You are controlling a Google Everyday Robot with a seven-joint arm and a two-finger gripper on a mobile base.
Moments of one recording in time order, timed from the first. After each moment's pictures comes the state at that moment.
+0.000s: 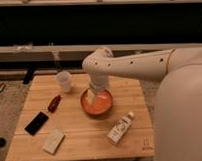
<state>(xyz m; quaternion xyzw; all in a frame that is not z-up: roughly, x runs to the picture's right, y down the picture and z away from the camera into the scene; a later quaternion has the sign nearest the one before) -0.021 0.076 0.742 -0.27 0.10 0.38 0.88</state>
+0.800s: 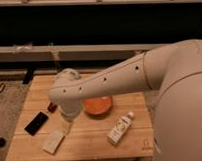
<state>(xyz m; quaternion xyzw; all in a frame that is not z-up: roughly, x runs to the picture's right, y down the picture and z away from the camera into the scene) -0.145 0.177 0.674 -0.33 0.06 0.25 0.91</state>
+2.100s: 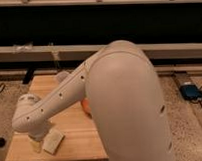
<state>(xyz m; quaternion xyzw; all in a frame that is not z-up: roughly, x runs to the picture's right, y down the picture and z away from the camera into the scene) -0.281 0.249 0.694 -0.33 0.01 0.19 0.93</state>
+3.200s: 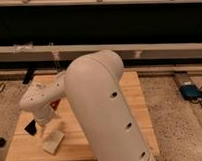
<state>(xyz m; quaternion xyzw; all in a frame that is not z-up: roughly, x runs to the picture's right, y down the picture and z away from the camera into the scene) -0.280 0.220 0.788 -0.35 0.11 0.32 0.87</state>
